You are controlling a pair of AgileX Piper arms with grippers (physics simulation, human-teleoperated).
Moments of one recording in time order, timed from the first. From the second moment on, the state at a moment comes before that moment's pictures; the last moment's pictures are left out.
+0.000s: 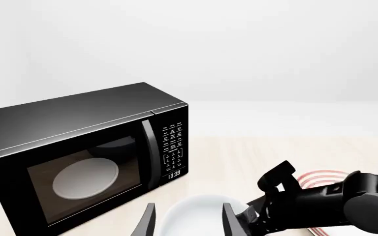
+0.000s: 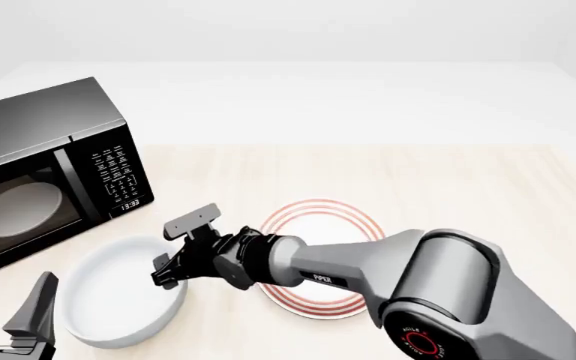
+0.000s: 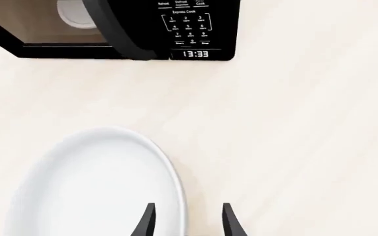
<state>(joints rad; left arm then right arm) 0.00 0.01 0.00 0.00 0.00 0.96 2.30 -1.60 0.07 0.27</state>
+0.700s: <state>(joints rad) 0.00 0.01 0.00 0.00 0.00 0.97 2.31 -1.59 0.02 0.25</state>
